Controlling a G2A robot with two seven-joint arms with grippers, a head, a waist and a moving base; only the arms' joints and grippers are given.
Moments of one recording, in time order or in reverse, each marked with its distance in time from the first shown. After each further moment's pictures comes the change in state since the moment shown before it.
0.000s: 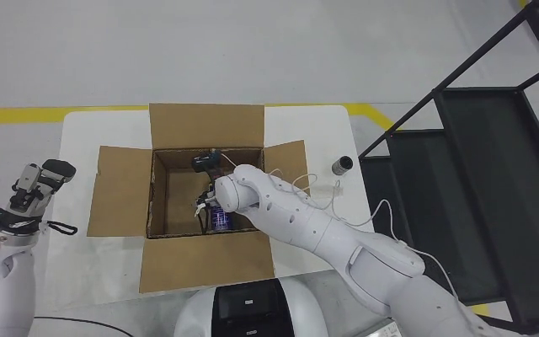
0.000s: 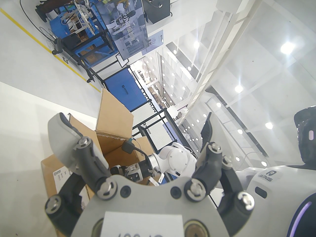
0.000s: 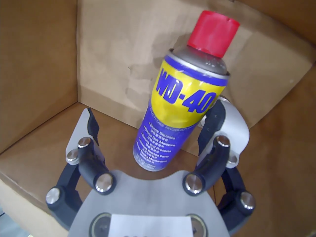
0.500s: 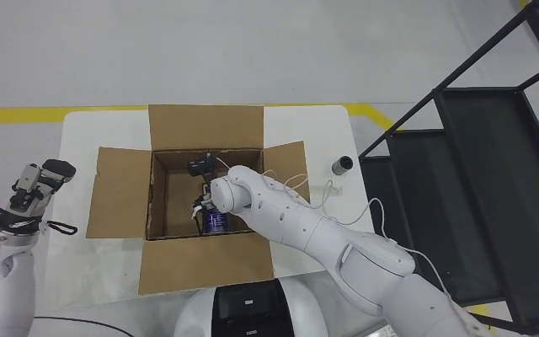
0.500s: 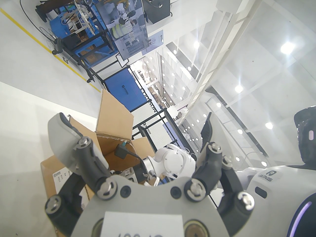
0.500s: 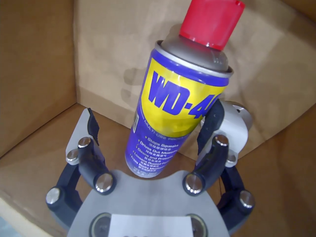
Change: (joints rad) left arm 0.000 0.000 0.000 0.000 0.000 0.000 0.000; right arm 0.021 -0.064 -0.019 0.127 0.029 -0.059 -0.021
